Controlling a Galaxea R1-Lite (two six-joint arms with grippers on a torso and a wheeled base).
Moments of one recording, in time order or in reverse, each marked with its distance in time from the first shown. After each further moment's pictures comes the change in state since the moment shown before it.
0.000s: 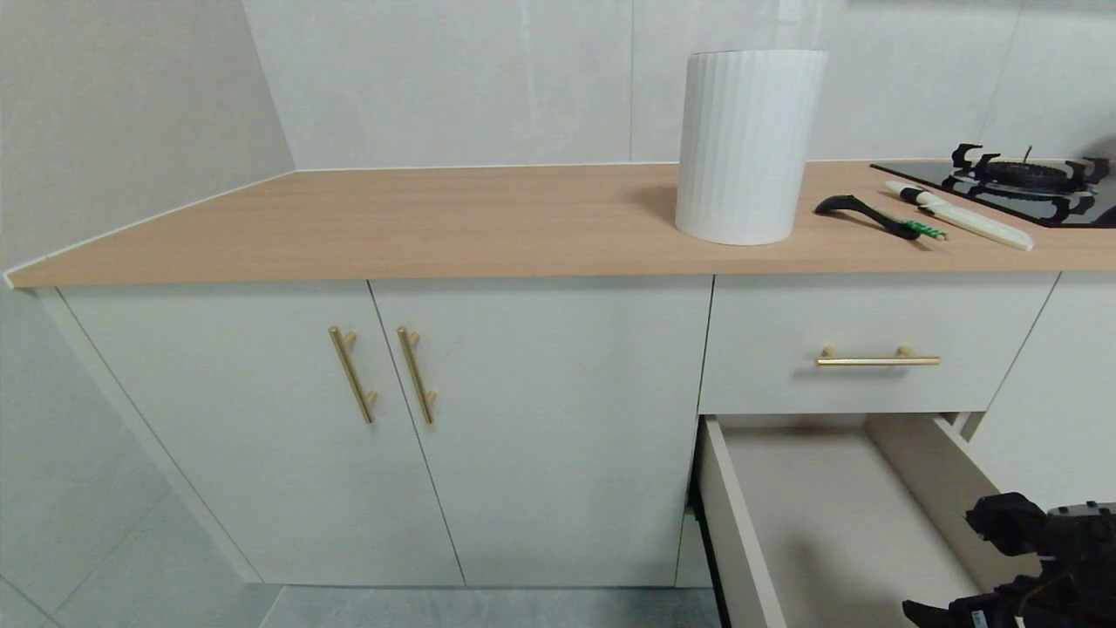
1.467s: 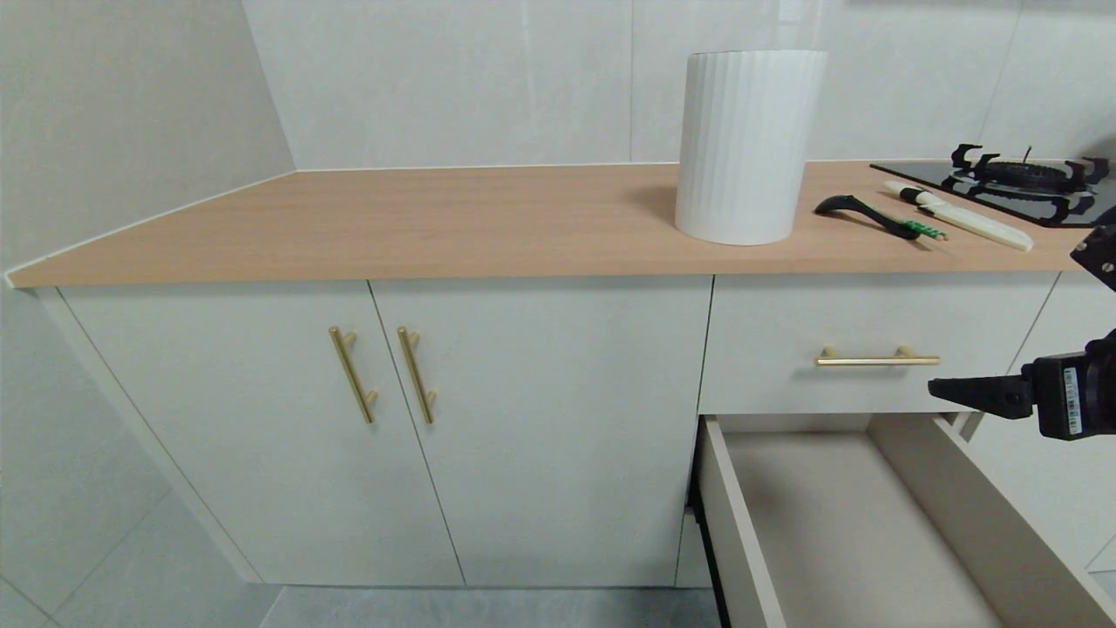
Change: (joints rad) left arm 0.000 0.000 0.000 0.000 0.000 0.000; right arm 0.006 -0.438 -0.869 0.995 0.148 -0.013
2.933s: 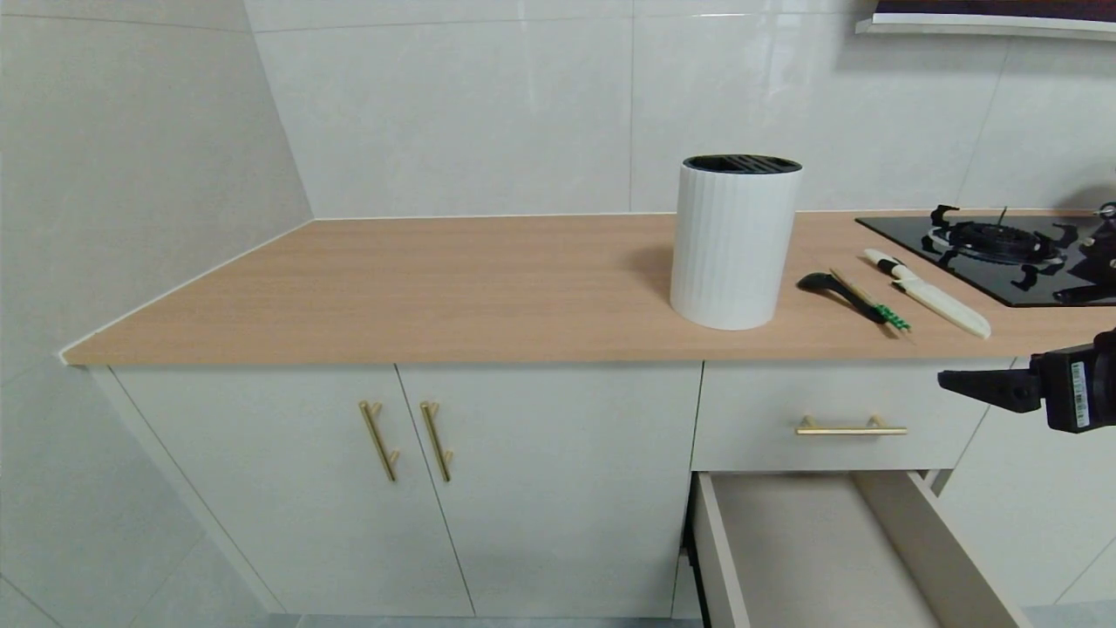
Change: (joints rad) left arm 0.000 0.000 0.000 0.000 0.000 0.000; right arm -0.039 0.005 0.006 -0.045 0.011 -0.068
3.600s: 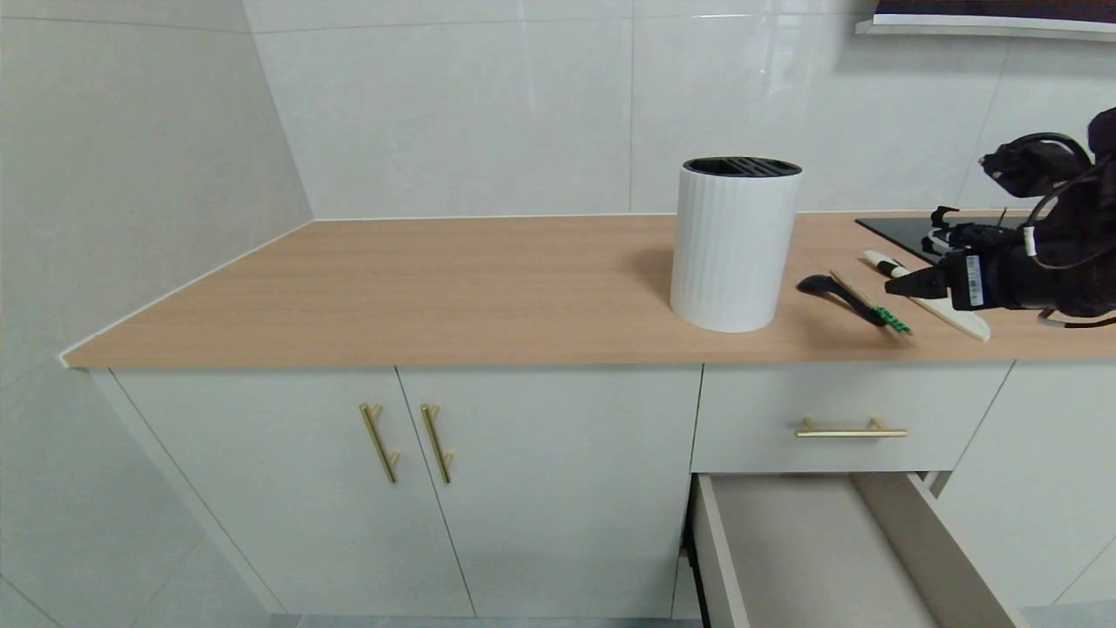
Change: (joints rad) left arm 0.001 0.000 0.000 0.000 0.000 0.000; right arm -0.023 0.356 -0.422 0.034 -0.095 0.003
